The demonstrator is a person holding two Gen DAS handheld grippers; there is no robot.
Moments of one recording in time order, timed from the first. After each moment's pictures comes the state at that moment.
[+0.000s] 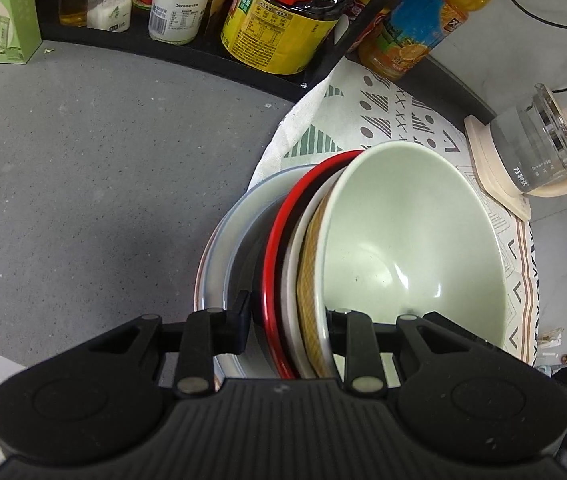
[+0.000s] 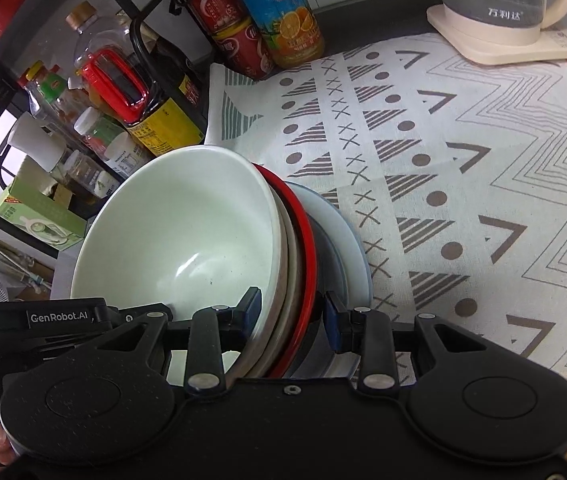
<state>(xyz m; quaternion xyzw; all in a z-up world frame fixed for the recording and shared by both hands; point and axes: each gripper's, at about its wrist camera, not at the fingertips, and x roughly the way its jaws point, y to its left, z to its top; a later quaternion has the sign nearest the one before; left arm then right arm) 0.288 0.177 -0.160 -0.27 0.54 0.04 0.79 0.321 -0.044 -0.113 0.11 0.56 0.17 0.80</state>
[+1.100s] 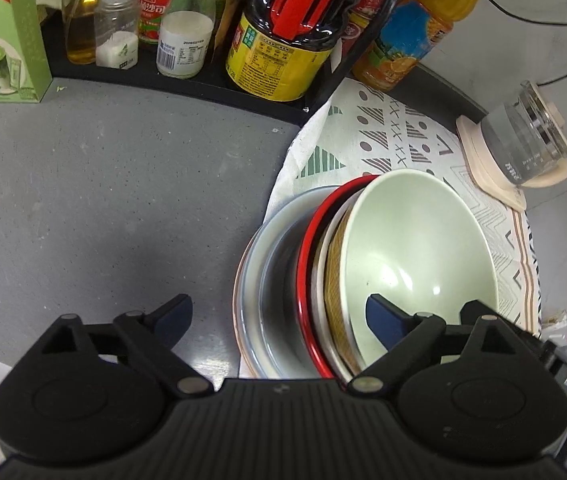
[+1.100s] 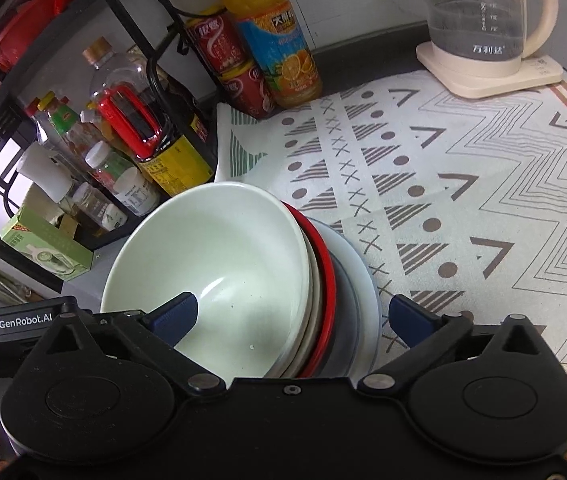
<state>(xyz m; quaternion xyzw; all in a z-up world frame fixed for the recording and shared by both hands) 0.281 0.198 -0.135 -0.23 0.54 0.03 0.81 0.307 -0.044 -0.090 0.13 0.51 0.15 0.84</state>
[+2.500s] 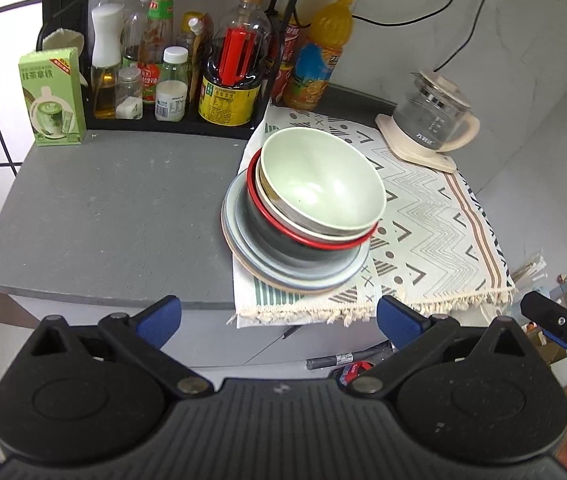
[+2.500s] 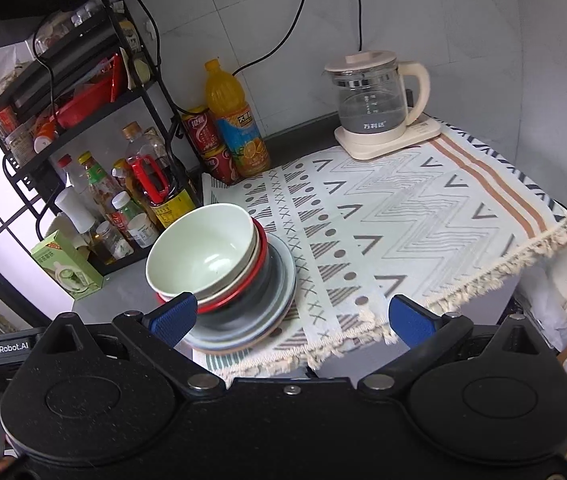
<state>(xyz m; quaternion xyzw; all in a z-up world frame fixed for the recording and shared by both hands) 0.097 0.148 -0.045 -0.15 0.45 -0.01 0.88 0.121 -0.129 0.006 0.13 0.40 0.07 0.90</state>
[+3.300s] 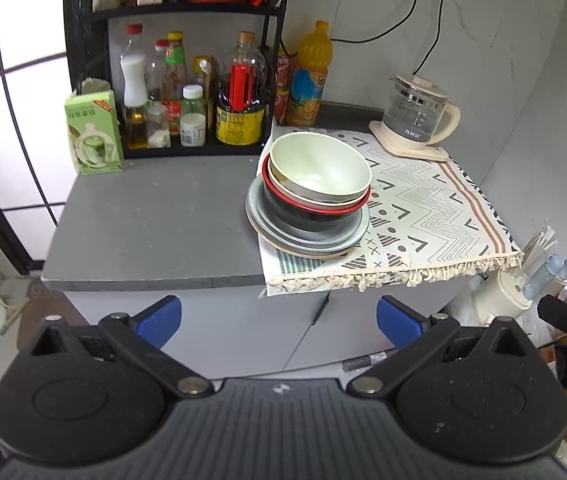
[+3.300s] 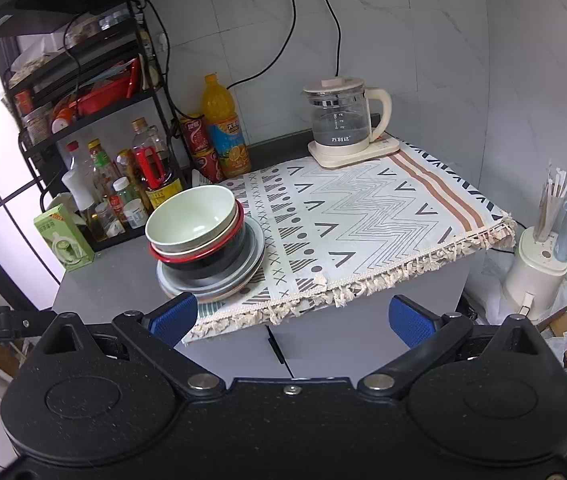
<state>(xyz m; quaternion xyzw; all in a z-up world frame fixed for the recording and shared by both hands) -0.011 0.131 -0.018 -0.07 0.40 0.01 0.91 0.009 -0.144 0.026 0.08 0.37 0.04 0.93</state>
